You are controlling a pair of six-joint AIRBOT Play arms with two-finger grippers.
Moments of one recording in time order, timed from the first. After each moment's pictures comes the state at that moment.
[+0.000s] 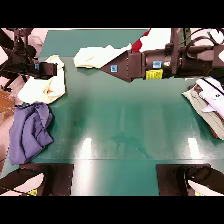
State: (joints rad) left arm -0.15 -1.14 1.42 1.50 -1.21 -1.68; right arm 0.54 -1.13 1.48 -0.52 1.02 1.37
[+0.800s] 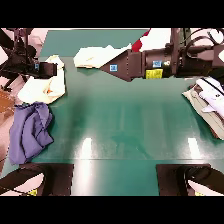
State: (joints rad) left arm -0.15 -1.14 1.42 1.50 -1.19 -1.68; right arm 0.54 -1.14 1.48 -0.49 0.99 1.37
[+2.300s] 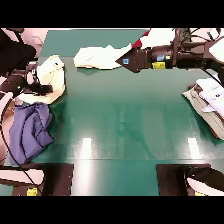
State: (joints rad) left arm 0.08 -1.53 1.24 1.74 -0.85 -1.77; right arm 0.38 -1.20 1.48 -0.71 1.01 1.28
